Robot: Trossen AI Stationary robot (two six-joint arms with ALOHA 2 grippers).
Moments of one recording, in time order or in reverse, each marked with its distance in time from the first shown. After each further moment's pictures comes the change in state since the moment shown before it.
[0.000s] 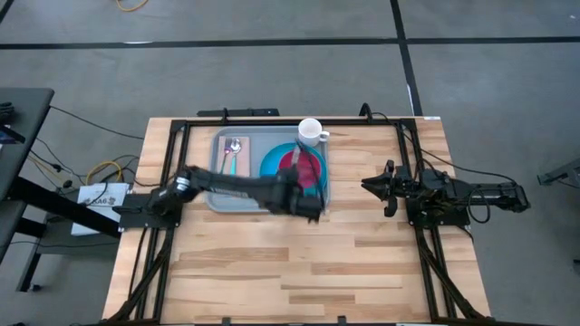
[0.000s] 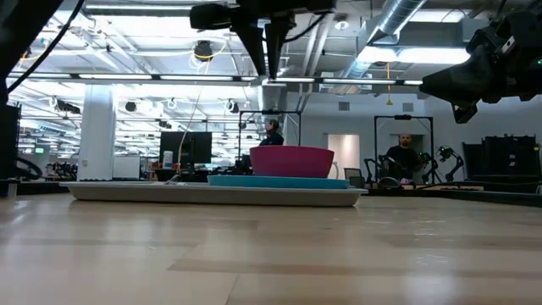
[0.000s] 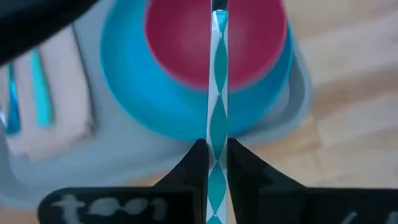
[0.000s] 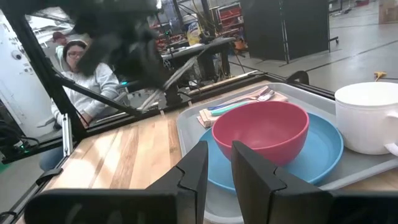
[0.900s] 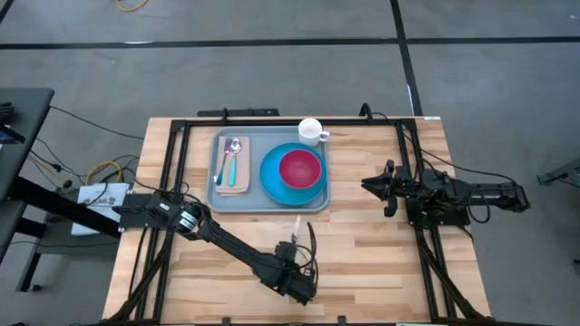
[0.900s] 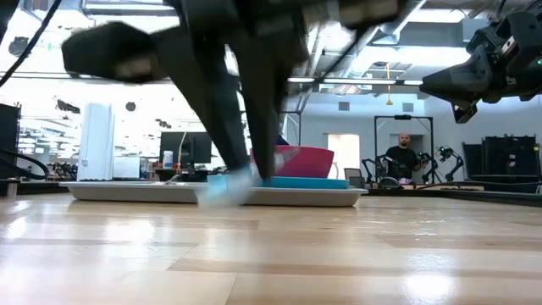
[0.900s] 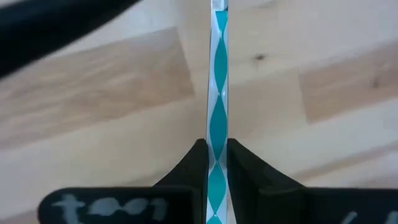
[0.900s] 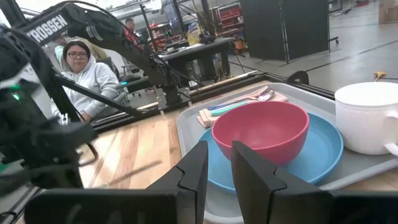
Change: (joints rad) left arm -0.349 0.171 -0.206 0.417 0.259 -0.370; right arm 0.000 0.000 0.000 0.000 0.000 0.000
